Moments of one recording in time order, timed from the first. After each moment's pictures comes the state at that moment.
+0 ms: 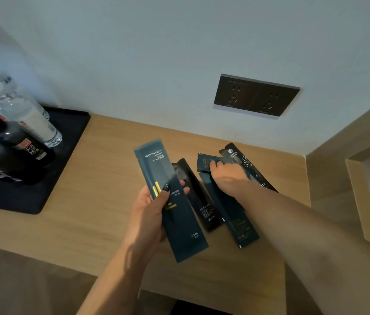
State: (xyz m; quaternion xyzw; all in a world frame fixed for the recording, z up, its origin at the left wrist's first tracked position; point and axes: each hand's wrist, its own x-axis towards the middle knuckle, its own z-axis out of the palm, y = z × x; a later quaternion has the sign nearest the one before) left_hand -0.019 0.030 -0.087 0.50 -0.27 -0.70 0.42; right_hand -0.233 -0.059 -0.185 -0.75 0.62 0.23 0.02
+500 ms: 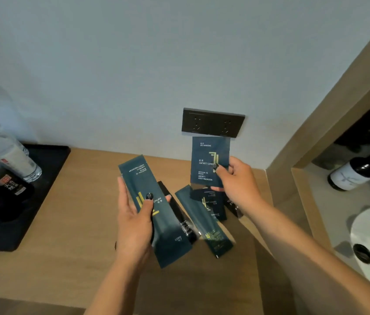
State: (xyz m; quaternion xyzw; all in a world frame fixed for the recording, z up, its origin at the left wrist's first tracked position) left_hand -0.041 0.036 -0.057 0.50 -0.31 -0.63 0.51; right_hand -0.244 0.025 -0.027 -0.39 0.69 -0.47 0.39
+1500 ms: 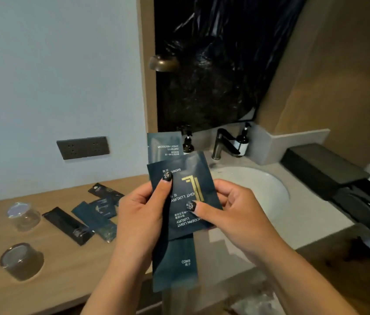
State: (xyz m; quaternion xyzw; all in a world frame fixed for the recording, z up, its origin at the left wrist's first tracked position) left_hand -0.214 0.356 0.107 0.31 -0.54 -0.67 0.41; right_hand -0.325 0.452 0.122 -0.37 0.63 -0.60 0.33
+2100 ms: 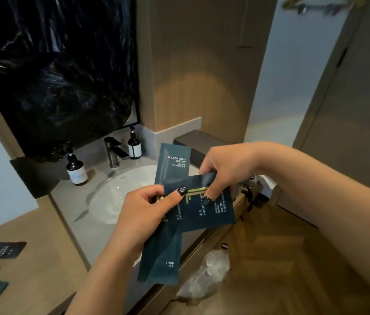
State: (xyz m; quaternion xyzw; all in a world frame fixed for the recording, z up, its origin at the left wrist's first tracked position) left_hand -0.329 0.529 0.122 0.17 -0.70 -0.68 0.15; right_hand -0.451 0.668 0.223 -0.38 0.85 -0.15 0.33
